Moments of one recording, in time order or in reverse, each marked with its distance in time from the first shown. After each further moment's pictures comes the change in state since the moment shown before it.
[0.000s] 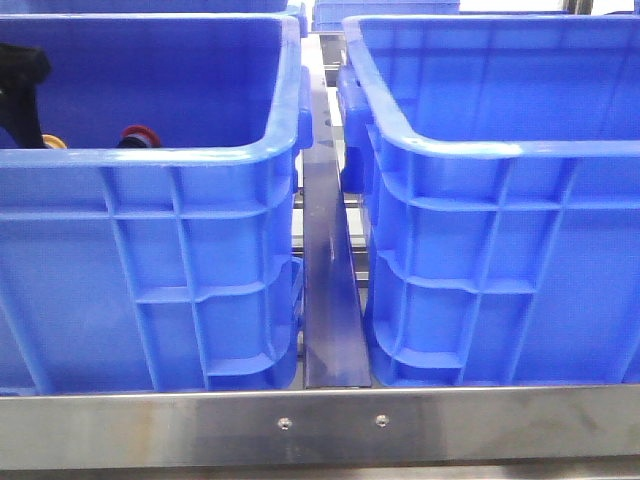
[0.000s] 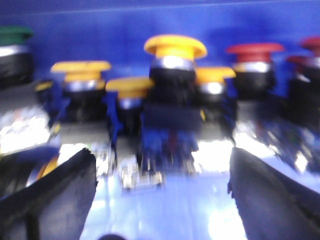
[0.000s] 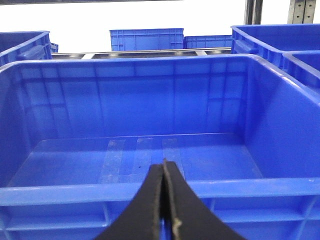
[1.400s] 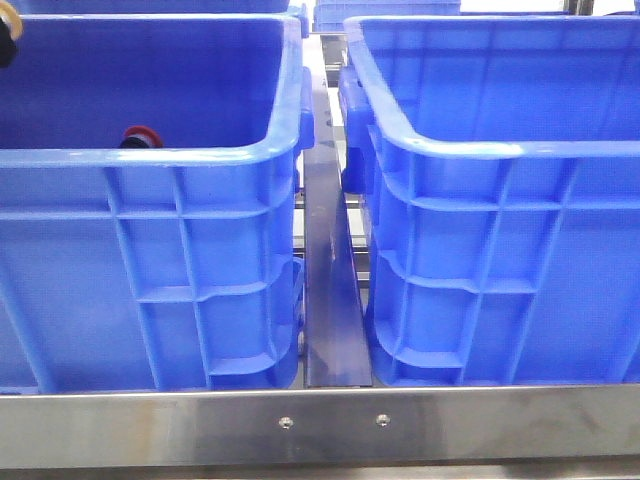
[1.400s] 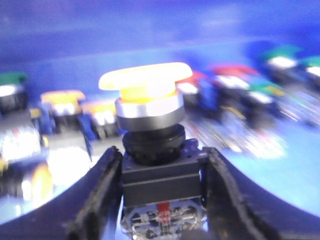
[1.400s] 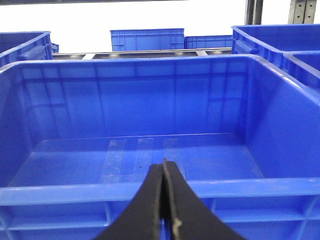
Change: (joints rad) left arm -0.004 -0.306 0.121 -0.205 -0.008 0.195; right arm 0.000 0.000 0.000 0.000 0.000 0.000
